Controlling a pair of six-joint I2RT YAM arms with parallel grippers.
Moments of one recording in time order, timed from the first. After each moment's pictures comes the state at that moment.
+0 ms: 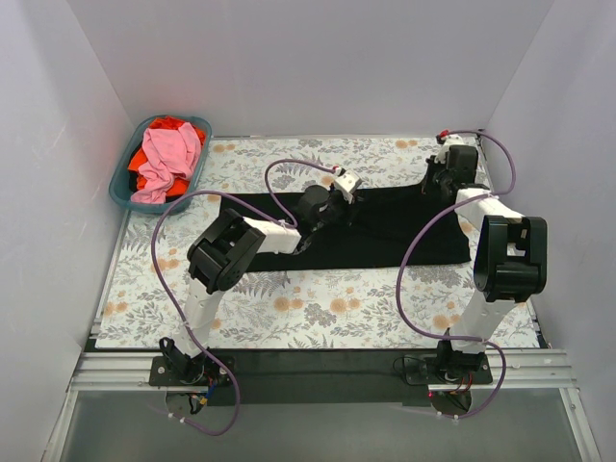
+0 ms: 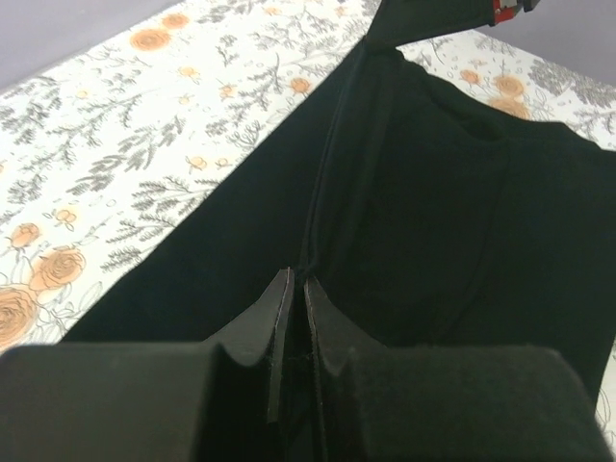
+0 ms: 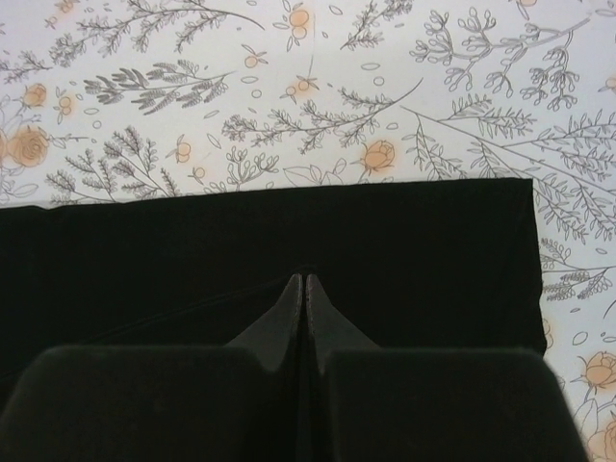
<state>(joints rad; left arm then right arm) -0.74 2.17 1.27 0.80 0.20 -0.04 -0.02 1.78 1.17 0.02 -0.16 0.07</state>
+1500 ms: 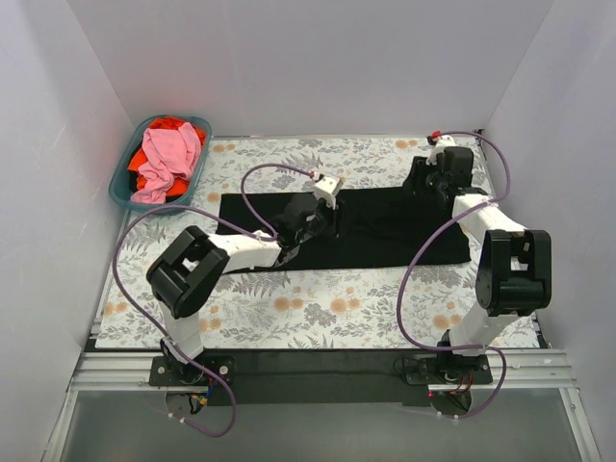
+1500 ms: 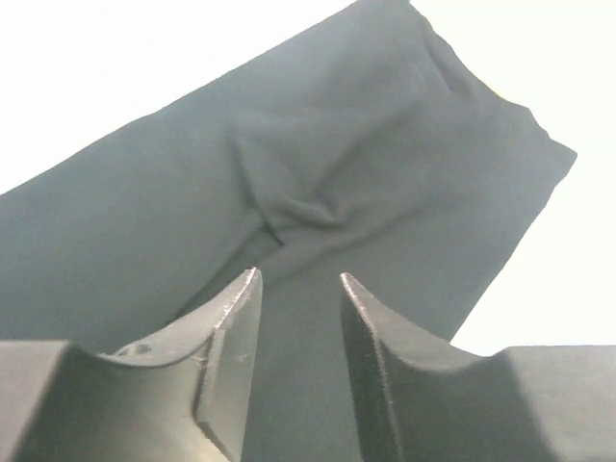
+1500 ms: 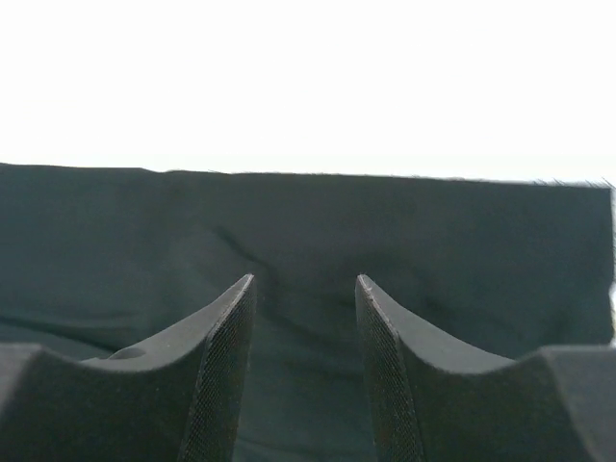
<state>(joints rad) -0.78 1.87 1.02 0.58 0.07 -0.24 0.02 1.66 1.08 0.01 -0.24 0.10</state>
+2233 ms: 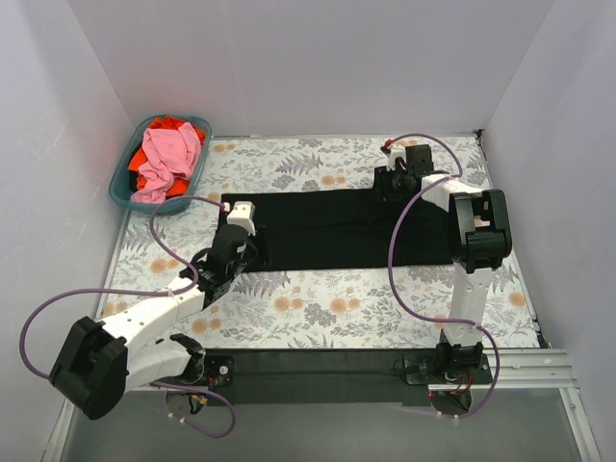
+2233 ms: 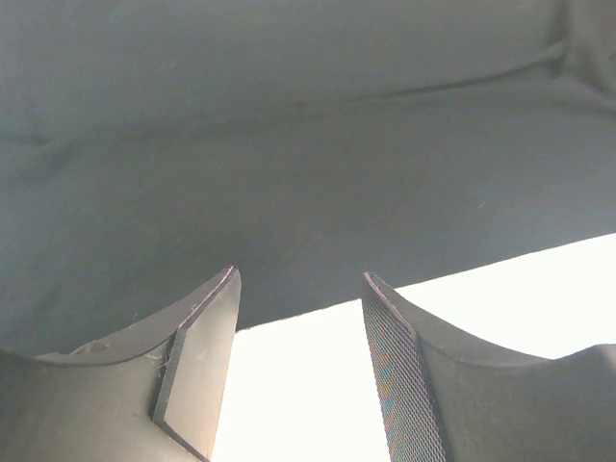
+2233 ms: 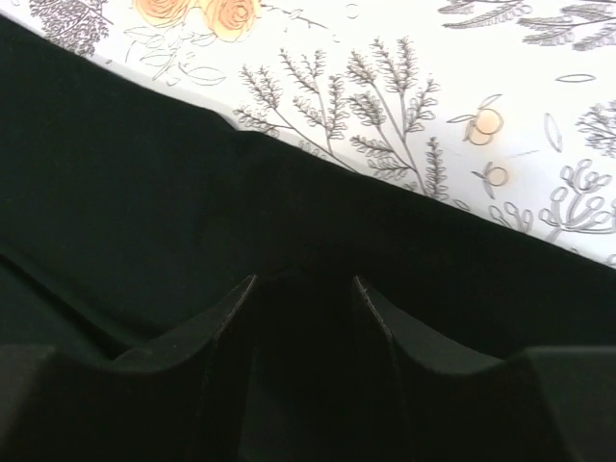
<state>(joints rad) -0.59 1.11 0.54 0.05 -0.20 -0.41 0.14 2.08 1.41 -0.18 -0.49 -0.03</state>
